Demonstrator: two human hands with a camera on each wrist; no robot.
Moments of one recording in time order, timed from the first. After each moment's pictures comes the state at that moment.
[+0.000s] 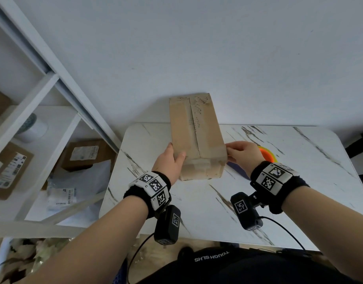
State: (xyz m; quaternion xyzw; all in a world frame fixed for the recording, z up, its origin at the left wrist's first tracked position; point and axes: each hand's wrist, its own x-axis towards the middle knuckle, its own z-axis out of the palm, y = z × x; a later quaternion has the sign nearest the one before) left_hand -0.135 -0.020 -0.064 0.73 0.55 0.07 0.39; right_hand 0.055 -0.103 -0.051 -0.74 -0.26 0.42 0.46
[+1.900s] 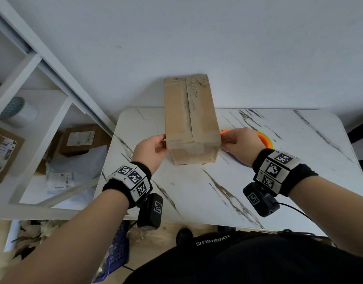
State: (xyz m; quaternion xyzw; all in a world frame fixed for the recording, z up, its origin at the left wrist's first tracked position) left_hand -0.148 -0.032 -0.057 0.70 0.54 0.17 0.44; right_hand 0.075 -0.119 -0.049 -0.76 -0.50 0.33 0.26
